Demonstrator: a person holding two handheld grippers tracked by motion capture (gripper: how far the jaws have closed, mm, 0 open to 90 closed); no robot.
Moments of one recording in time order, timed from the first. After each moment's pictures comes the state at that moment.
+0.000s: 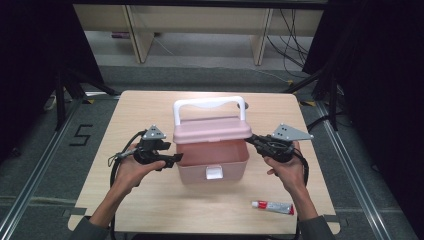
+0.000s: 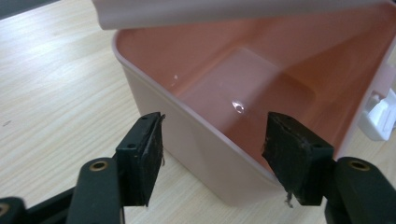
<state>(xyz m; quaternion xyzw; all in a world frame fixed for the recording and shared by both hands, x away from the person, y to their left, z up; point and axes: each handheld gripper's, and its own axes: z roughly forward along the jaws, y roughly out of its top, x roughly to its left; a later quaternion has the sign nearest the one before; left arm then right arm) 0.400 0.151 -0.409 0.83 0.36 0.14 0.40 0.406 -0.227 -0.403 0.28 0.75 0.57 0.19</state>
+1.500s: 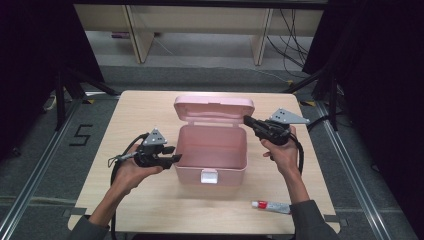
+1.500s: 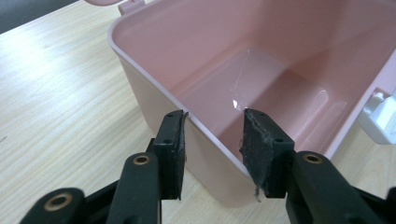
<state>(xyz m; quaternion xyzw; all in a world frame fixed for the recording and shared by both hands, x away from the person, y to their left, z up) 0.392 0.153 -0.412 0.84 0.32 0.16 0.41 0.454 -0.224 -0.398 0.30 0.72 0.59 0.21</state>
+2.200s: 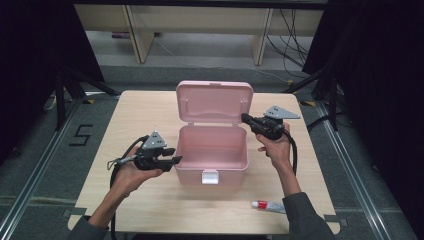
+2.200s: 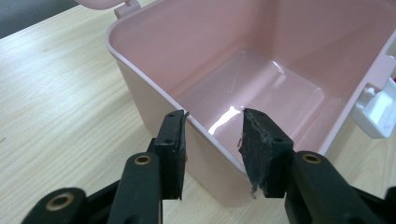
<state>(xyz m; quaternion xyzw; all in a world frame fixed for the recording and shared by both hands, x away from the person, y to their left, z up) 0.386 0.153 -0.413 0.84 0.32 0.16 0.41 0.486 -0.221 -0.420 0.32 0.72 0.57 0.22</state>
